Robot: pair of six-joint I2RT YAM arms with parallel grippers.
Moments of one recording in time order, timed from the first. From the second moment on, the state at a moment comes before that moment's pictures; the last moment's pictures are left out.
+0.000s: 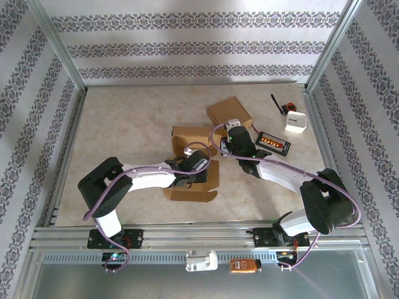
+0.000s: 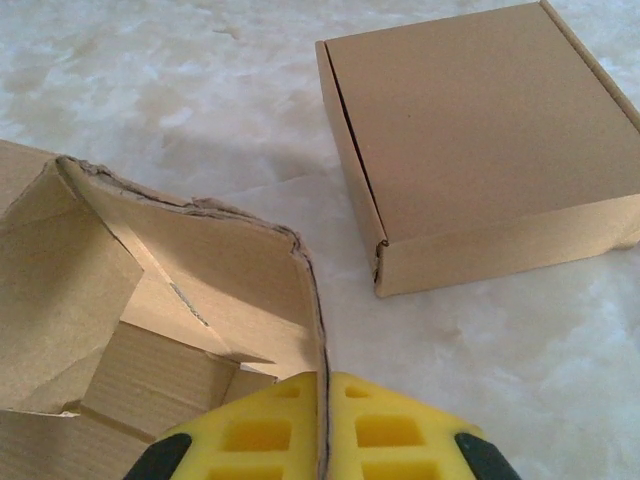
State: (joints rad) left arm -0.89 1.76 0.94 -0.16 -0.11 -0.87; right arm 0.55 1.44 0.75 0.06 0.19 0.25
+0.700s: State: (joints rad) left arm -0.86 1.89 0.99 0.02 -0.04 -0.88; right arm 0.57 1.46 1.00 -0.31 0.12 0.42
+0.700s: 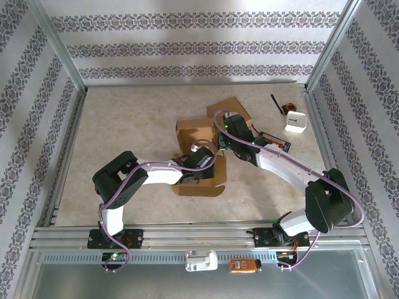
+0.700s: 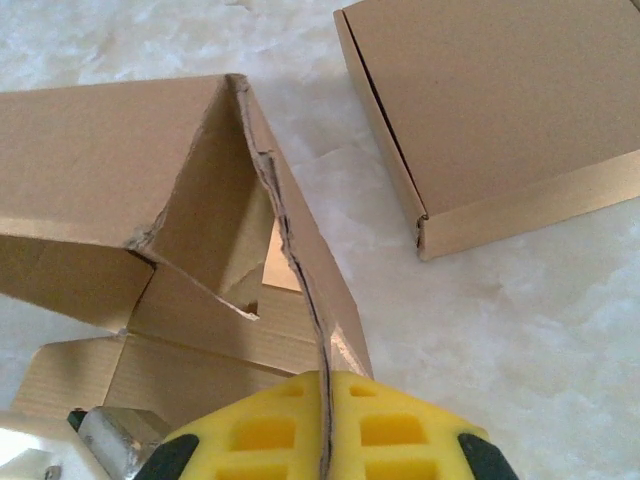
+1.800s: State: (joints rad) left arm -0.85 1.45 0.88 -0.11 -0.15 -0.90; right arm 0.60 1.47 0.83 -0.07 0.22 0.63
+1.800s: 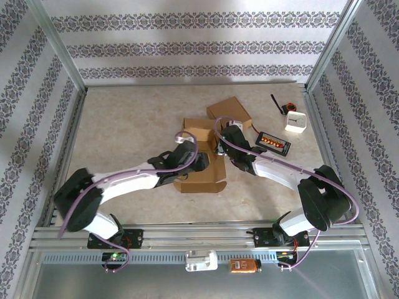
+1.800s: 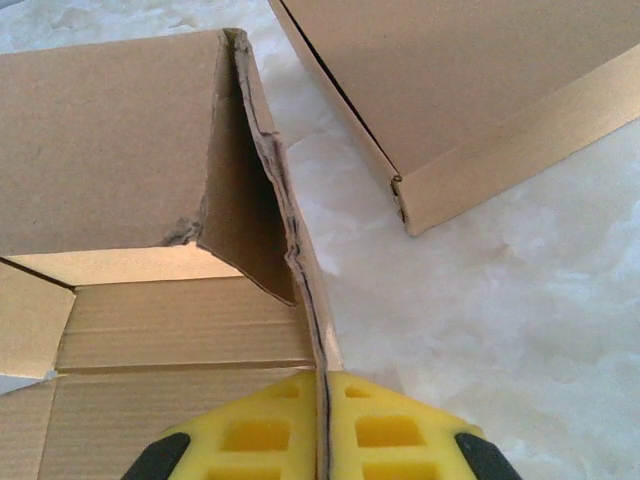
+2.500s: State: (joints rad) left arm -0.38 1.58 1.22 -0.33 0.17 -0.76; right arm 0.61 1.47 0.83 -0.13 0.22 0.60
